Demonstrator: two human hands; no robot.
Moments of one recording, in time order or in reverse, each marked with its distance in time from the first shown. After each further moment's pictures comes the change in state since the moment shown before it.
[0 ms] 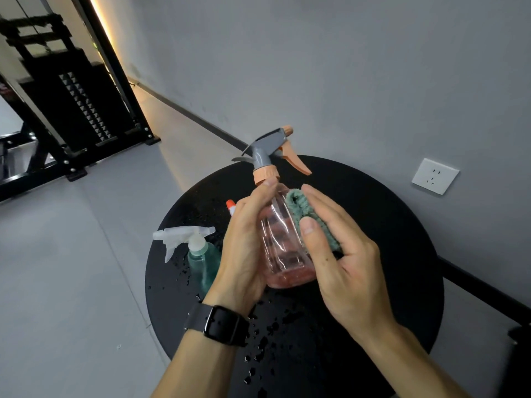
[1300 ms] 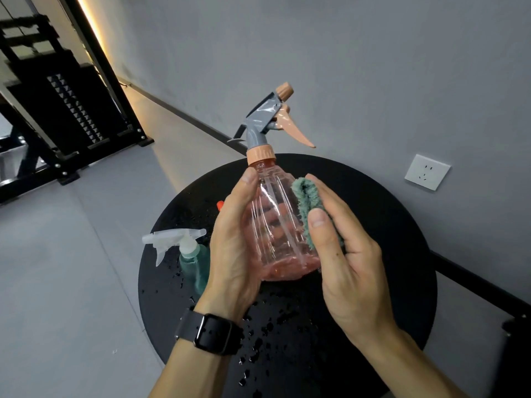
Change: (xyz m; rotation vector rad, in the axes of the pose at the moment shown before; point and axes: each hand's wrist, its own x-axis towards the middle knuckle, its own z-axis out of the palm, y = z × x) left_hand -0.015 0.006 0.019 0.027 -0.022 0.159; right_hand -0.001 -0.007 -0.006 0.166 0.056 0.038
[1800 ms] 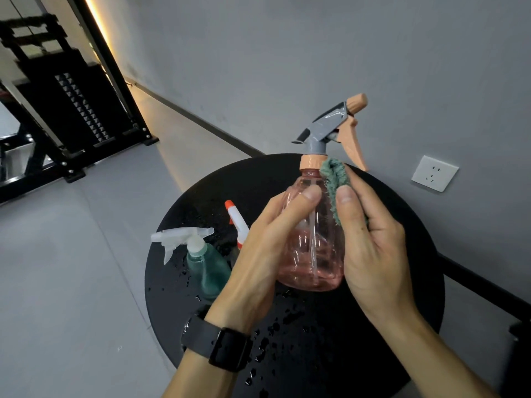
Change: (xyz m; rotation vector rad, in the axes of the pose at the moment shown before) left_hand -0.009 0.001 0.006 0.402 -0.117 -0.183; right_hand 0.017 -0.008 -0.005 0.037 0.075 0.041
